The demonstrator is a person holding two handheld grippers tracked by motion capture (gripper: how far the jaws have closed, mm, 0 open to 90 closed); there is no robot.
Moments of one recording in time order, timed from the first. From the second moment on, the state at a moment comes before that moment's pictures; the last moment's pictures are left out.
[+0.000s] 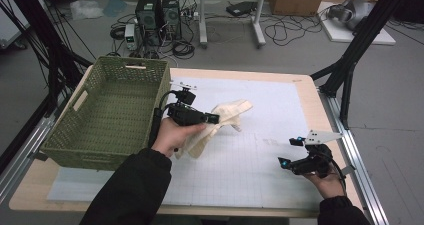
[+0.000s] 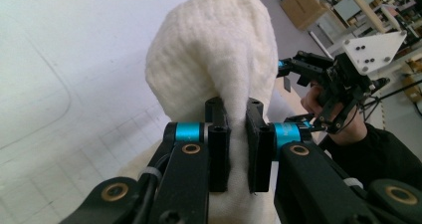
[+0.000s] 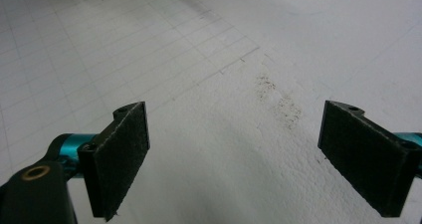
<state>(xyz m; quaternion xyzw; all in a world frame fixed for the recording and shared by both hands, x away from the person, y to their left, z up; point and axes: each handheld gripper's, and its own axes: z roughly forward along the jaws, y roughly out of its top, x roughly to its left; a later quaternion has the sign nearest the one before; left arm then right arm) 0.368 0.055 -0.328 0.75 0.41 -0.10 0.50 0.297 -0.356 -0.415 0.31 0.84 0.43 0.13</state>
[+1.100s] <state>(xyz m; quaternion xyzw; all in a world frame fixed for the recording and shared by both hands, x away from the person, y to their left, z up) 0.372 0.114 -0.296 0.73 0.43 -0.09 0.52 0.300 -0.354 -0.417 0.30 0.85 0.42 0.13</state>
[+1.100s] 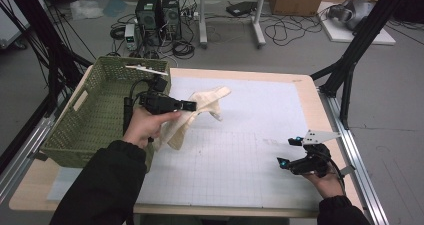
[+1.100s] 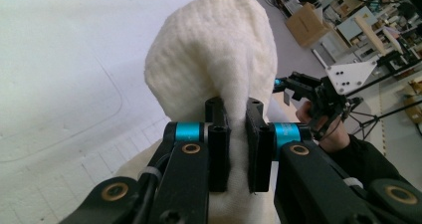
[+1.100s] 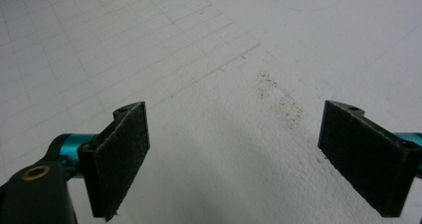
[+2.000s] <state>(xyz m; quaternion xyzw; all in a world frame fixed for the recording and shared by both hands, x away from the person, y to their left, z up) 0.383 0.125 -0.315 0.72 0.46 -0.09 0.51 0.300 -0.353 -0.417 0.30 0.85 0.42 0.12</state>
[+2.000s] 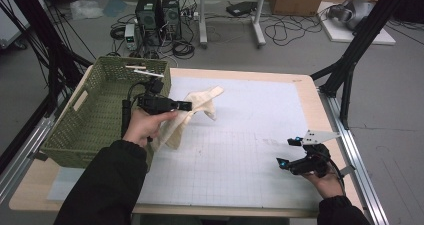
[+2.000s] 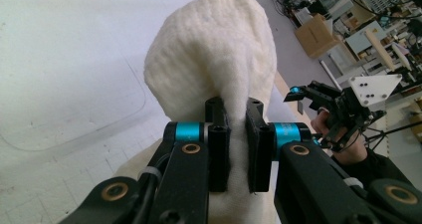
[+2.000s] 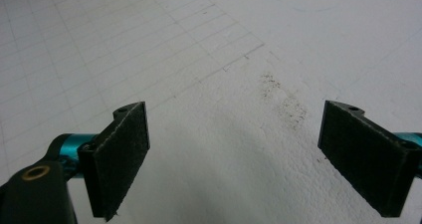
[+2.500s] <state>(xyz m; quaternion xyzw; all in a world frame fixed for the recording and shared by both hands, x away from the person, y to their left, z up) 0.384 0.141 -0.305 0.71 0.46 -0.11 0.53 0.302 -0.350 -0.419 0.30 0.85 0.42 0.12</state>
